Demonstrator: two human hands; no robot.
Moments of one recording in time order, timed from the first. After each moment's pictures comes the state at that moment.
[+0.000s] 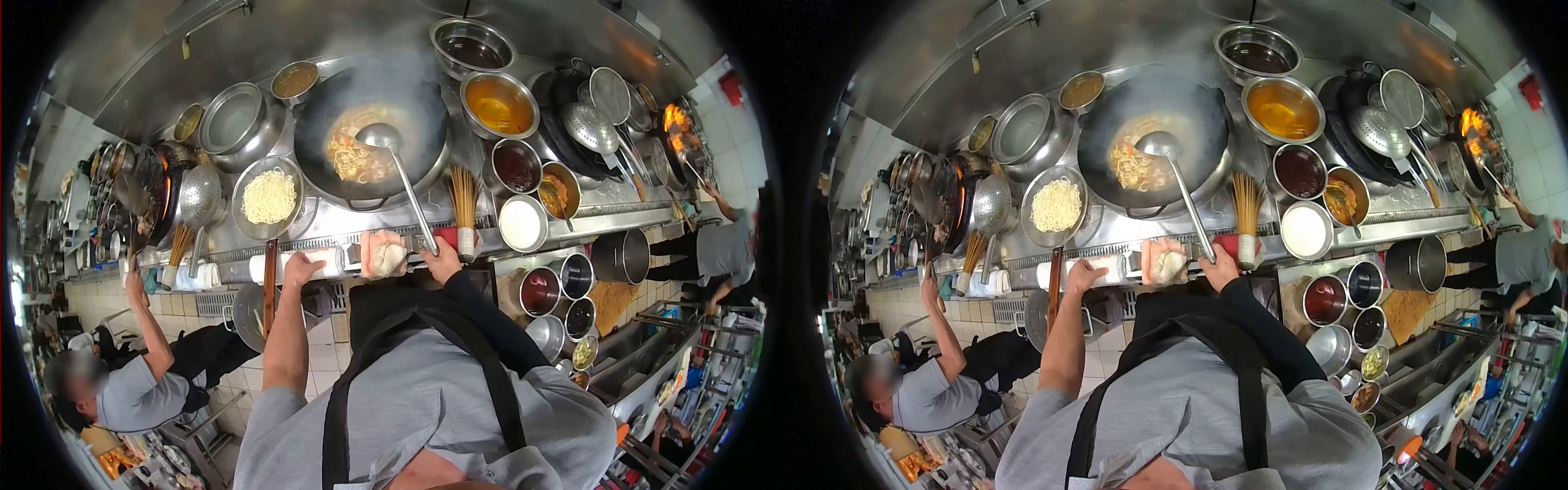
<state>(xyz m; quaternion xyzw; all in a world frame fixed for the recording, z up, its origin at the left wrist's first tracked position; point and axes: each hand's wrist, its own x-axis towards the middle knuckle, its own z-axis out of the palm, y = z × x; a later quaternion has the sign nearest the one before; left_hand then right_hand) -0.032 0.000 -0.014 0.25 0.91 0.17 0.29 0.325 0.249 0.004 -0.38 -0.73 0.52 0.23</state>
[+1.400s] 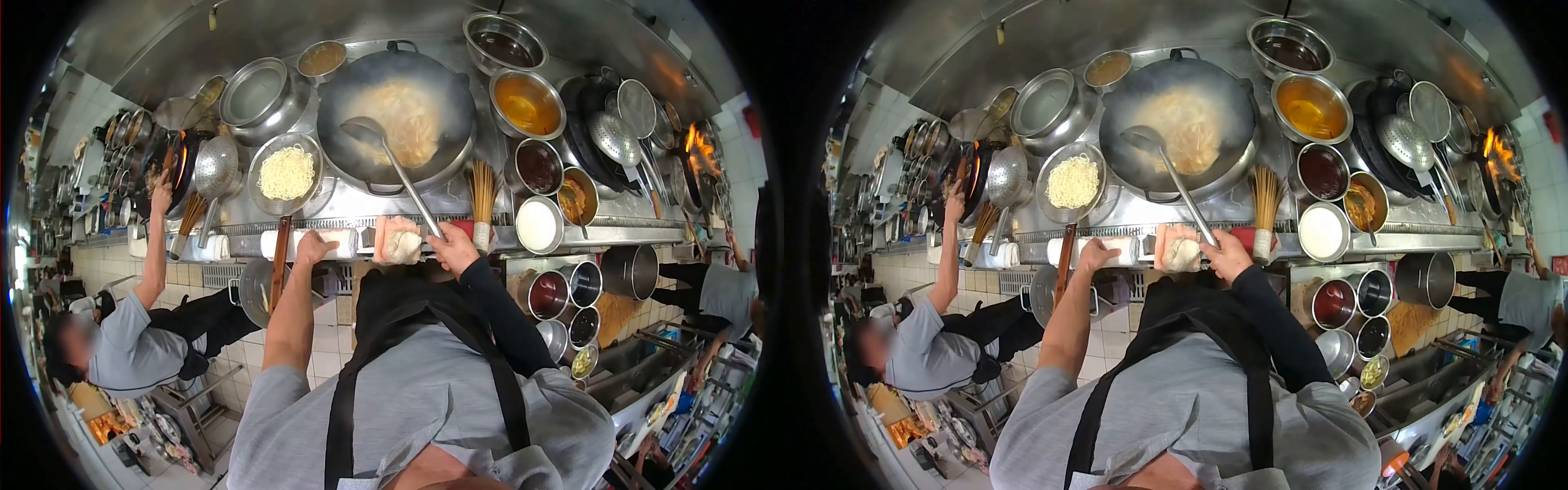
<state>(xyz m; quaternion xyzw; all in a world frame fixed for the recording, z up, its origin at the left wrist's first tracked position) -0.030 0.005 -0.009 0.25 0.91 0.16 0.30 0.304 0.261 0.117 -0.36 -0.55 0.75 0.03</state>
